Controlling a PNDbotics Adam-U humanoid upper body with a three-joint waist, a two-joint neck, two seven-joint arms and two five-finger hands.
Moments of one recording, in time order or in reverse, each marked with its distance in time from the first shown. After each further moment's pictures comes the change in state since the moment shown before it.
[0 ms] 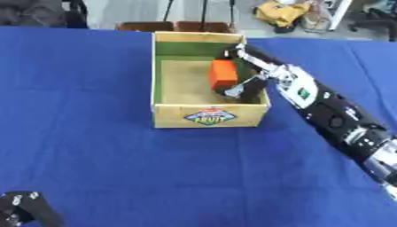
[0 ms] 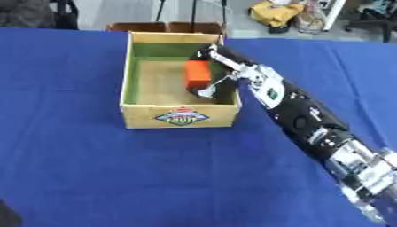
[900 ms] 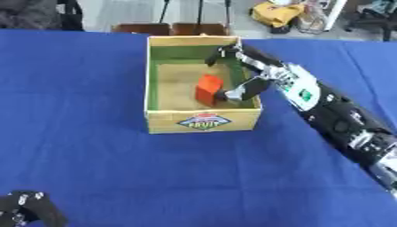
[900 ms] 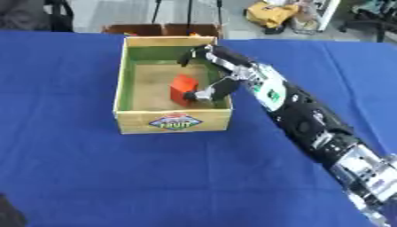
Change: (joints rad) left arm 0.007 0.000 0.003 0.001 -0.002 -0.001 0.002; right arm 0.006 -0.032 0.019 -0.154 -0.048 -0.037 0.012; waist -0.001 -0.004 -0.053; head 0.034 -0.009
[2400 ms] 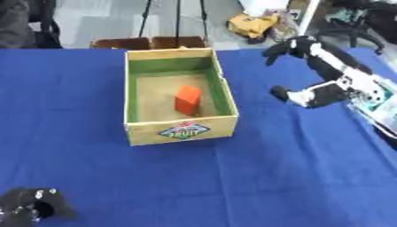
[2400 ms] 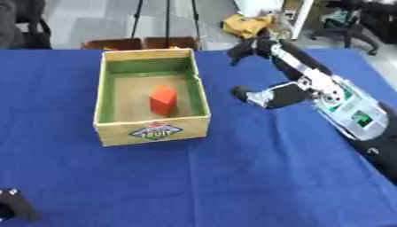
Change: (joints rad) left arm 0.072 0.010 0.069 0.023 -0.030 -0.012 0.091; right arm 0.361 -0.195 -0.095 -0.521 -0.365 0.181 -0.064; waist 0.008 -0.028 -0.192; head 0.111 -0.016
